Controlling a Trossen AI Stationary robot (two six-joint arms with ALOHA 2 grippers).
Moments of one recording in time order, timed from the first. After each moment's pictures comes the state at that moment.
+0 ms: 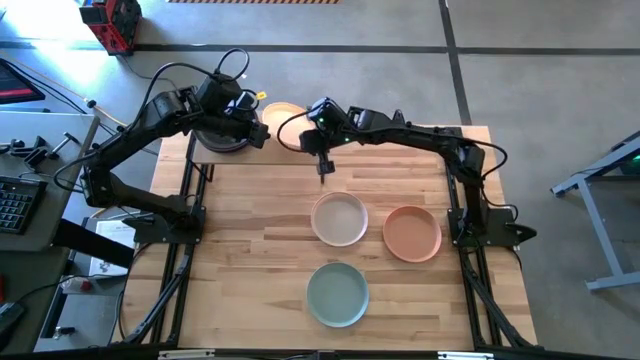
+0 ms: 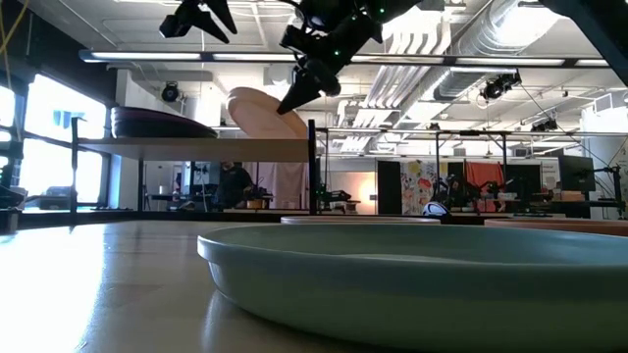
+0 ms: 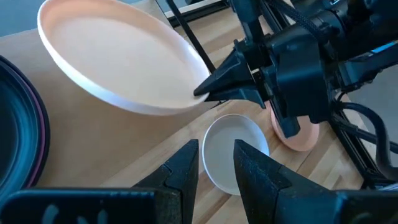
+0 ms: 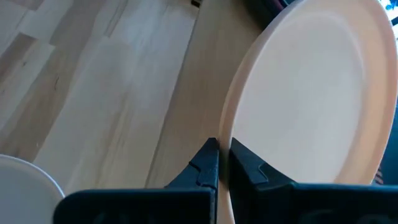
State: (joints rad) left arm 0.54 1.28 1.57 -1.09 0.09 -0.56; right arm -0.35 2.00 1.87 -0.62 -0.12 -0.67
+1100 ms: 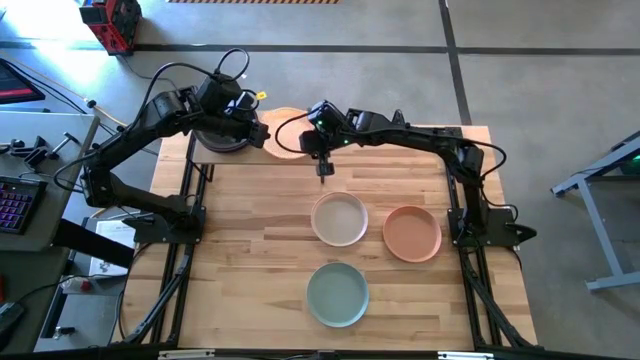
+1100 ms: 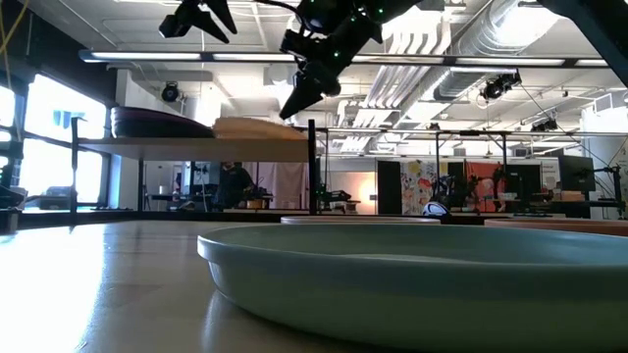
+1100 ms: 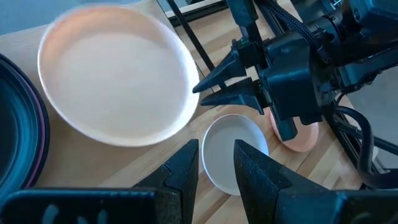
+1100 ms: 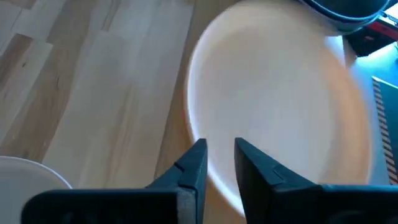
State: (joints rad) left arm 0.54 1.28 1.57 -1.09 0.09 -0.57; right arm -0.35 2.01 1.87 -0.65 -0.08 -0.61
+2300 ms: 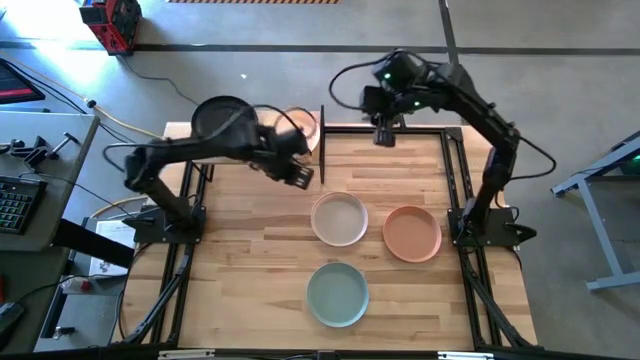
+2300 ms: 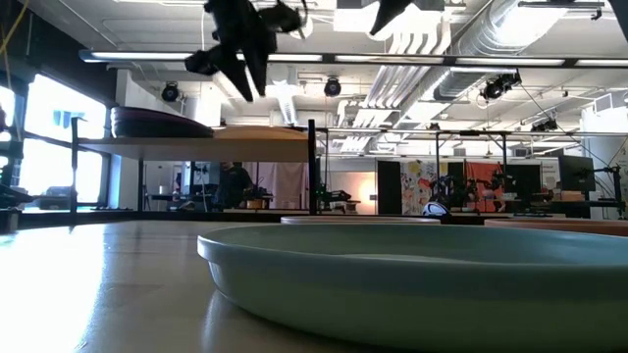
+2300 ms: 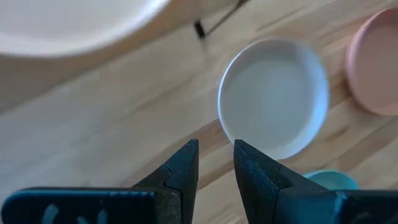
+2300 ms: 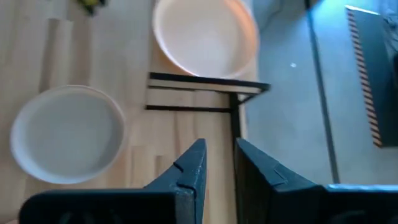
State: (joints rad) left arm 0.22 1.64 1.57 -1.15 -0.04 -0.88; right arm -0.46 1.77 2.31 -1.43 0.02 -0.51
